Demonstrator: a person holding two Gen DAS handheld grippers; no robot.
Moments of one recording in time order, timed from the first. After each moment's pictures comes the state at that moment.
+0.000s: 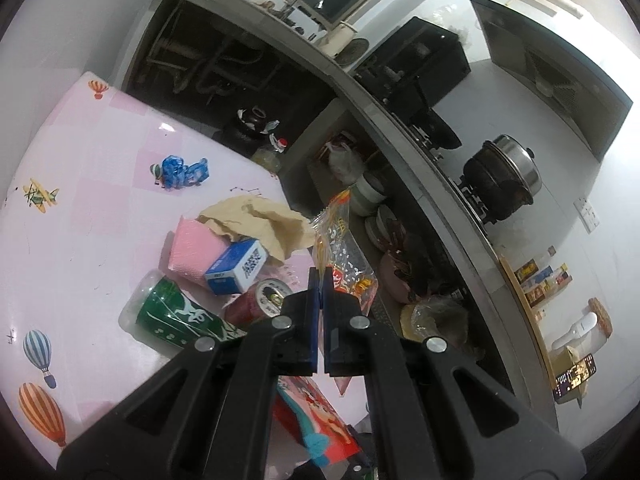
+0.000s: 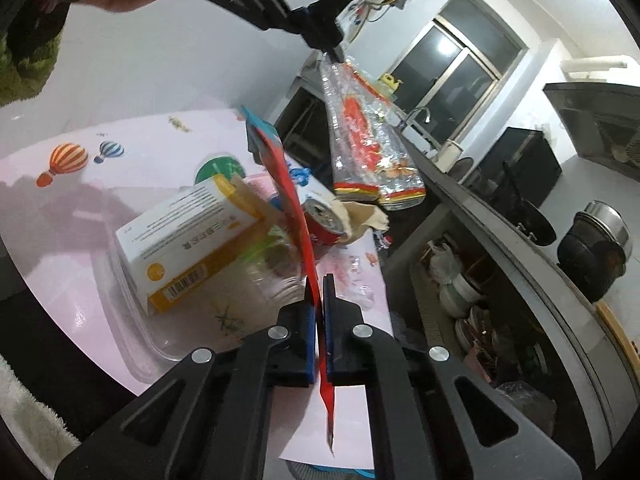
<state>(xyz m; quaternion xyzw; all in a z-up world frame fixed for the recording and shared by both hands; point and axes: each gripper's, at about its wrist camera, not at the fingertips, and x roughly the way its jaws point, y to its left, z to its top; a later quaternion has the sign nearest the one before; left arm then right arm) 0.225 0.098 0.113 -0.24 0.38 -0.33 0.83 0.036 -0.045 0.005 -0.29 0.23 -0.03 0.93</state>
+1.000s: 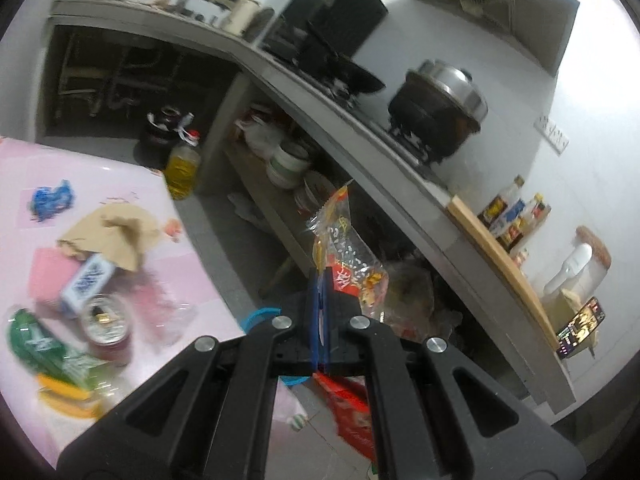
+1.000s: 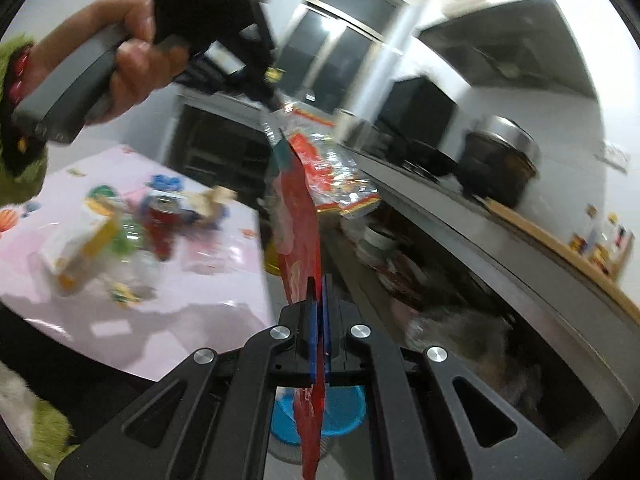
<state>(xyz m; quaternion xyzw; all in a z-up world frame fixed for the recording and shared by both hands) 0.188 -0.106 0.153 -0.14 0.36 -0.44 0.81 -0.047 -0.194 0.064 -0.17 0.20 -0.20 0.94</state>
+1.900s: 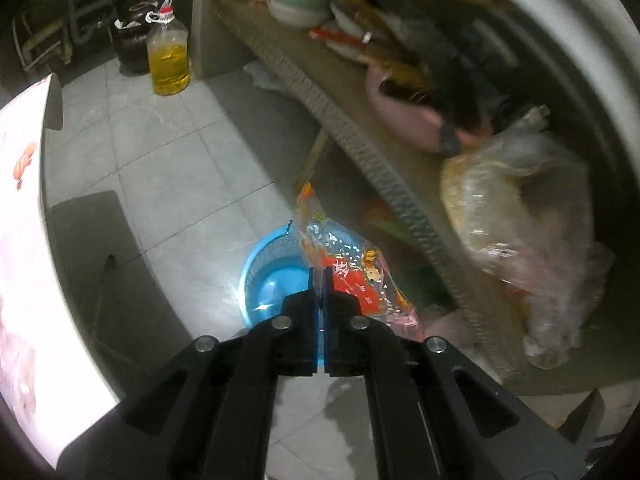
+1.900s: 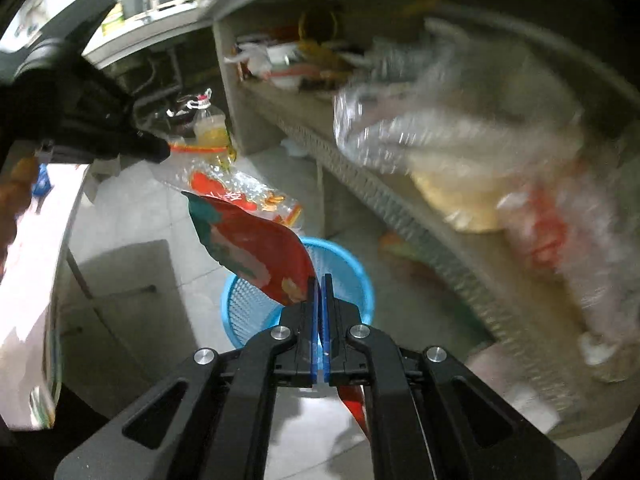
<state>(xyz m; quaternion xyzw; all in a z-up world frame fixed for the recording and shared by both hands) 0.267 -0.415 -0.067 0.07 0.55 -0.35 0.75 0.053 -0.490 -0.120 0.17 0.39 -0.26 0.87</state>
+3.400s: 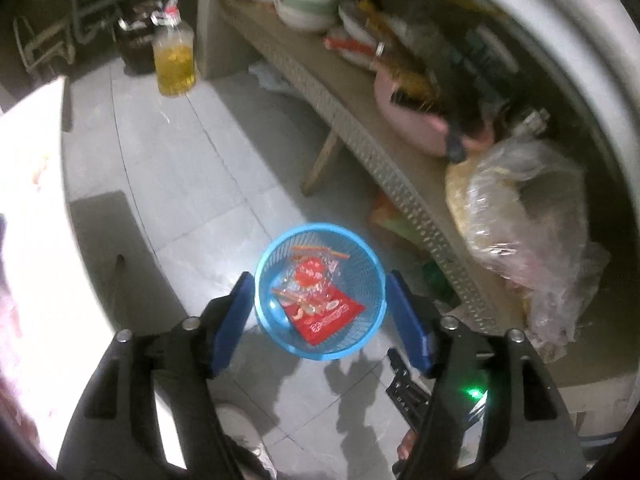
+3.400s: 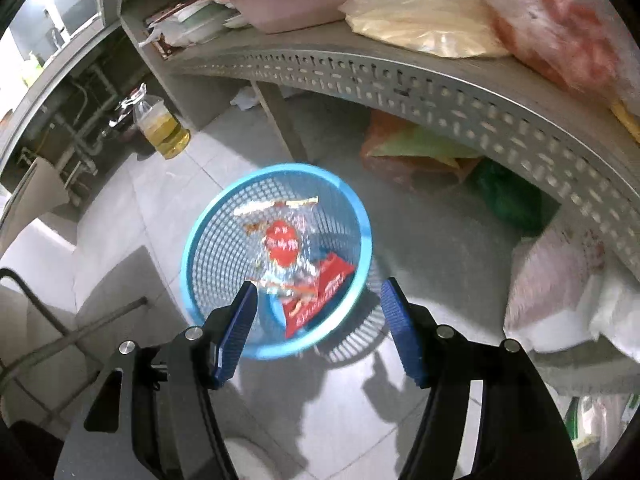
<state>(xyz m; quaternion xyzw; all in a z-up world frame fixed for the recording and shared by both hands) 0.272 -0.374 -0.036 0.06 0.54 -0.37 0.75 0.035 -0.519 -0.237 0.31 0.41 -0.31 0.80</state>
